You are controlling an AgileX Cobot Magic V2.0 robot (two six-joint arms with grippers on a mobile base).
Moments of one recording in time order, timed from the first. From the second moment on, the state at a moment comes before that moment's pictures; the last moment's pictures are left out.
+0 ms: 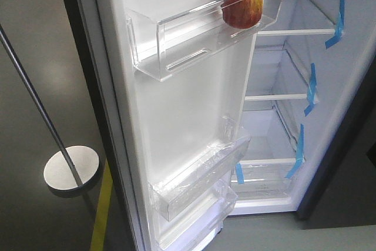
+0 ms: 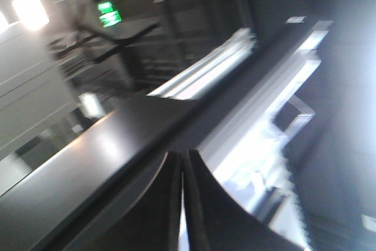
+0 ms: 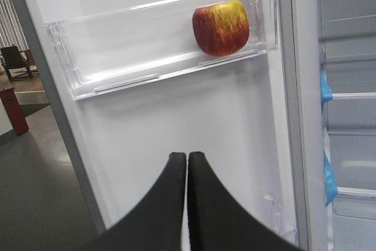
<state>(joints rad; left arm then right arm) 0.02 0.00 -0.19 0.12 -0.47 -1.31 0.03 0.31 -0.42 1.17 0.47 -0.91</state>
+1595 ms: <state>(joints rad) 0.02 1.64 -1.53 1.05 -0.86 -2.07 0.03 0.31 -0.42 1.19 0.46 -0.91</state>
